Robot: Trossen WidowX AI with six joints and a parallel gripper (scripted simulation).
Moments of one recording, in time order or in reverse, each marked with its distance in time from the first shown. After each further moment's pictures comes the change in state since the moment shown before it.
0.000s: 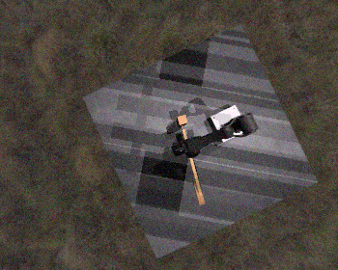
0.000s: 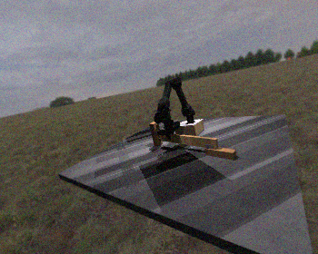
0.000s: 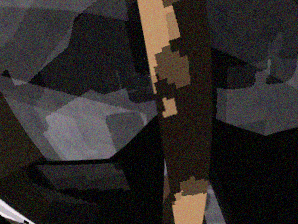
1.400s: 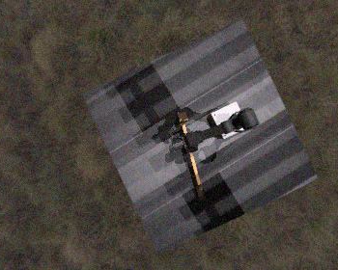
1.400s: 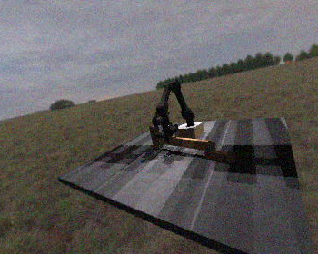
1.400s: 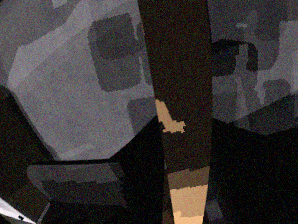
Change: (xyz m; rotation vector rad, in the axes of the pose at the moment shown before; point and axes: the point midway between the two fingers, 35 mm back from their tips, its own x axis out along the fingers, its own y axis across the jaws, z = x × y) arm 0.001 0.001 -0.013 0.000 0.000 0.002
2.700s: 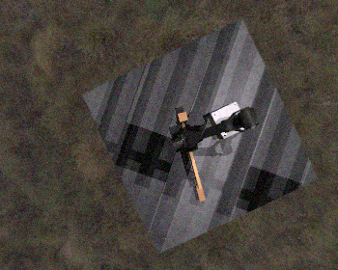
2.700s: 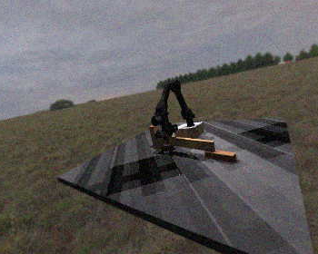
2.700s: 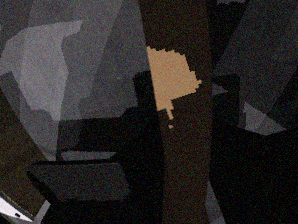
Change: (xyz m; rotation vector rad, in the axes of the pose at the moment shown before) arm 0.000 0.000 -0.006 -0.004 -0.004 0.000
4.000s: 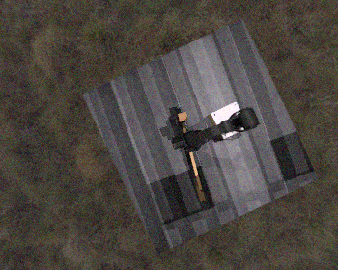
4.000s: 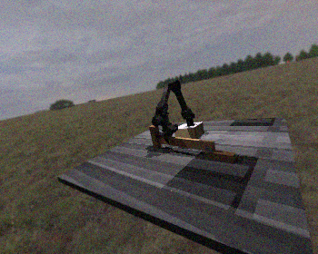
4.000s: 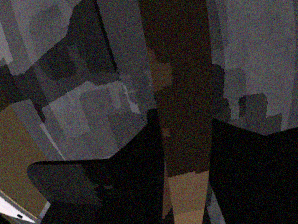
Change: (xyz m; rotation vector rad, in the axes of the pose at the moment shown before) arm 0.000 0.001 0.002 0.004 0.006 0.001
